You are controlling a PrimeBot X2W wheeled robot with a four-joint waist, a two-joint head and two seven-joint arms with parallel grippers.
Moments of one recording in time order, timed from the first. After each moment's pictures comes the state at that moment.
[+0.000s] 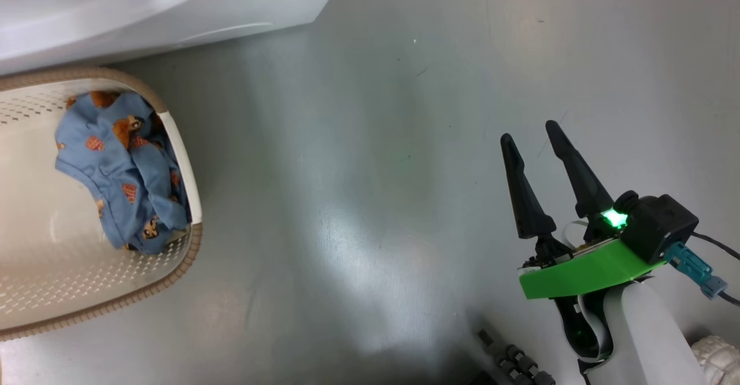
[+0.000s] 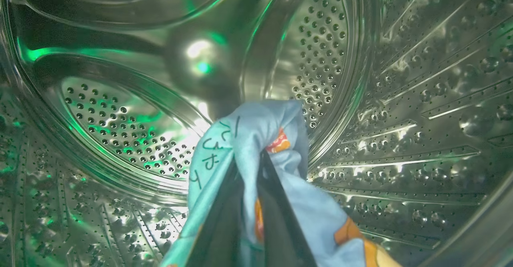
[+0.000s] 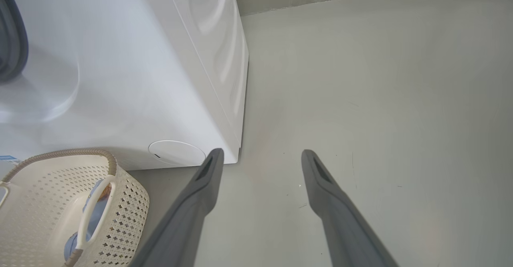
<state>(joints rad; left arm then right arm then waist) -1.29 0.31 0.02 0.58 -0.05 -0.05 -0.26 -0.31 -0.05 0.13 0.06 0.29 0.13 -0.26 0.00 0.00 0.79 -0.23</state>
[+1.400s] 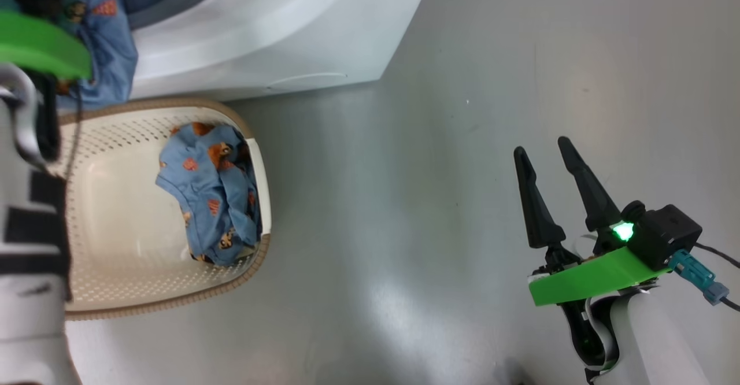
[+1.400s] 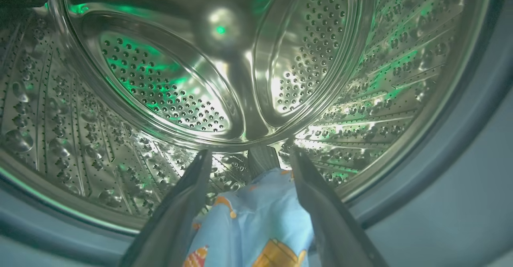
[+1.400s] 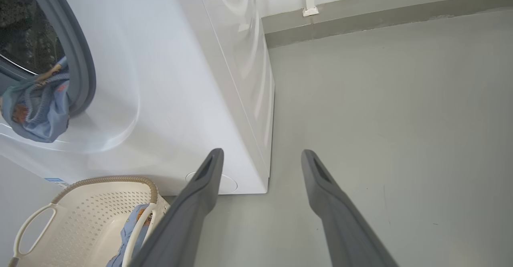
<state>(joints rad) -1.02 0.20 0.01 0.60 -0.15 -0.05 -0.26 -0.29 -0.05 0.09 0.10 0.29 0.13 -0.26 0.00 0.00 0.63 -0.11</state>
